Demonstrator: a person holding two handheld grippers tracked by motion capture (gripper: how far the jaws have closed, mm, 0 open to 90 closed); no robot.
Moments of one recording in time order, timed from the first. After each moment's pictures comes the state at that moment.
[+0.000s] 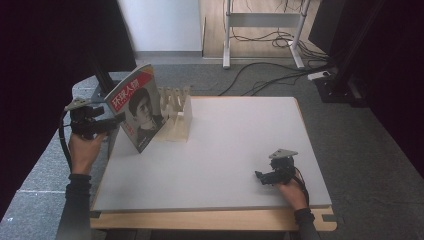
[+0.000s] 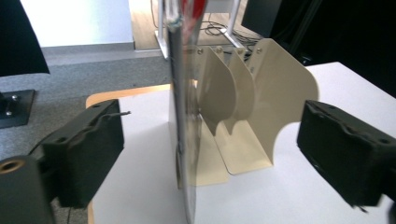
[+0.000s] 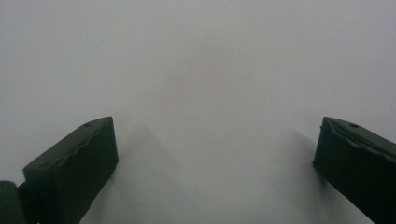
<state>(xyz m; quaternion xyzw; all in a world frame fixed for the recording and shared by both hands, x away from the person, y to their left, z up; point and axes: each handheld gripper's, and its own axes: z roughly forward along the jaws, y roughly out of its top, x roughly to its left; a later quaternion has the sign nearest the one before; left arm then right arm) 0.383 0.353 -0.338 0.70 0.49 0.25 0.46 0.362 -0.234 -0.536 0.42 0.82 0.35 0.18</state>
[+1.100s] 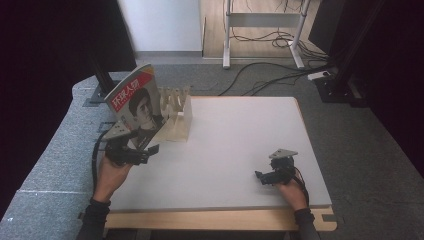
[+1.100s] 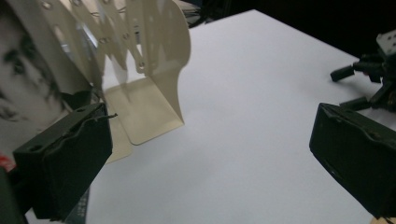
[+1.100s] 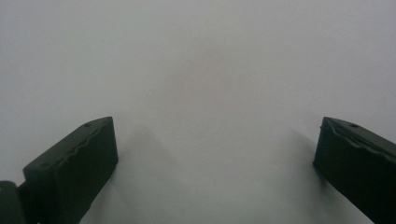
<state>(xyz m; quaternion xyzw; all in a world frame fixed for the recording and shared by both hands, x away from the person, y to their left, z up) 0.342 0.261 -0.387 0.78 0.38 0.18 0.46 0.362 -0.234 -0.536 0.42 0.82 0.35 0.18</state>
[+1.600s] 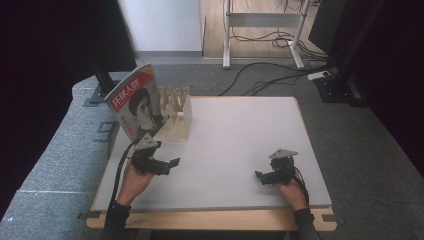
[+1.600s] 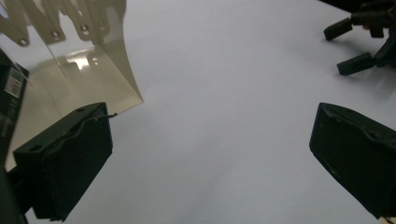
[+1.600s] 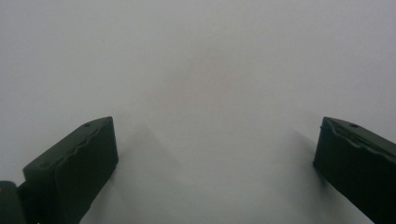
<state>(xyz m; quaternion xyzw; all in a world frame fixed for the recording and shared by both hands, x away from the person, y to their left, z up) 0.351 0.217 -0.447 0.81 0.35 0.15 0.44 0.362 -0.234 -0.536 0.42 0.82 0.35 0.18</state>
